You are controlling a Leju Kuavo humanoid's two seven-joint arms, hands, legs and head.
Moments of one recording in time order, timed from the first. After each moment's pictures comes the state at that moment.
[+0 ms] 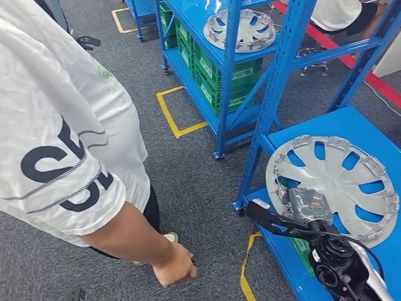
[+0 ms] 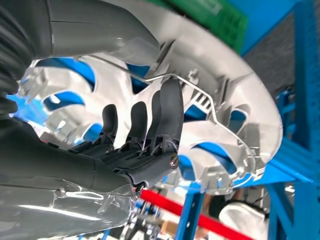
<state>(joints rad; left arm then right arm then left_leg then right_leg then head) -0.09 0.11 -0.80 -0.21 1.33 0.17 -0.25 -0.12 -0.31 0.48 -1.85 1.06 0.40 0.70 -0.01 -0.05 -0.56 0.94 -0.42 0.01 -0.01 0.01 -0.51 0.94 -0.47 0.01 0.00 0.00</state>
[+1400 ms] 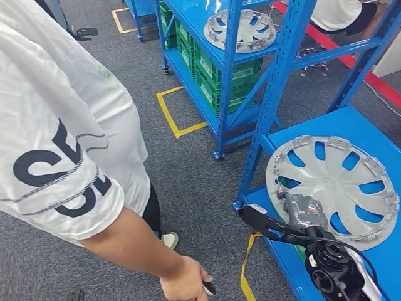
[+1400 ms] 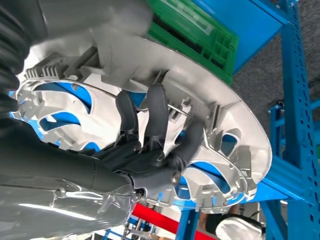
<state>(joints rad) -0.09 0.11 -0.80 -0.21 1.34 0.18 -0.23 -0.07 -0.25 0.43 -1.85 1.08 0.42 0.70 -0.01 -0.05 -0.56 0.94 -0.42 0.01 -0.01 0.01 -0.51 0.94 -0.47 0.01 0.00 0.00</state>
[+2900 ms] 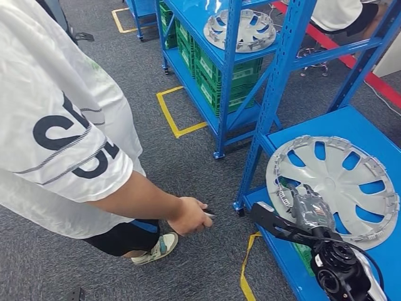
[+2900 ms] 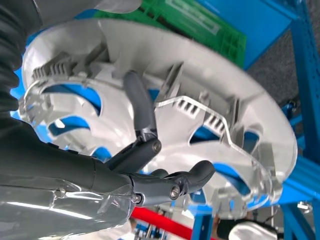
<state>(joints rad) -0.09 0.11 -0.80 -0.21 1.32 0.17 -0.24 -0.04 -0.24 0.37 -1.86 1.08 0.41 0.70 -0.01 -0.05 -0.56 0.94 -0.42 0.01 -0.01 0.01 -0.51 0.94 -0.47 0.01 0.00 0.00</state>
